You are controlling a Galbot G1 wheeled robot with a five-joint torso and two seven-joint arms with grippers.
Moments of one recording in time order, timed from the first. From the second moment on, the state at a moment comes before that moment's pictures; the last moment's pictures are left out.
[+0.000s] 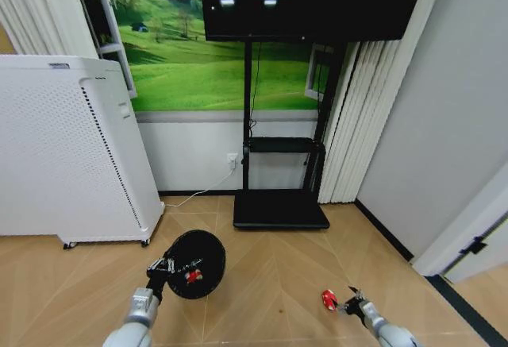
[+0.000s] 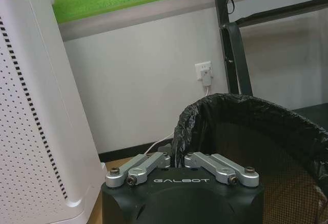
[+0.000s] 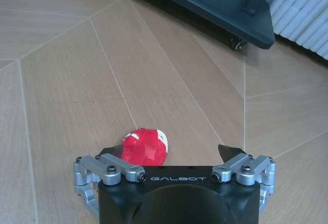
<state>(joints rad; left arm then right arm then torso) 1.54 -1.24 -0.56 -1.98 -0.11 0.09 -0.08 -1.09 0.84 0.01 0.95 0.38 0.14 -0.05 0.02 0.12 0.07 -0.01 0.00</state>
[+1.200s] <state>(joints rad) 1.52 -1.22 -0.54 -1.96 -0.11 0.09 -0.09 -1.10 0.87 -0.03 0.97 0.36 0.15 -0.02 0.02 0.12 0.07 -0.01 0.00</state>
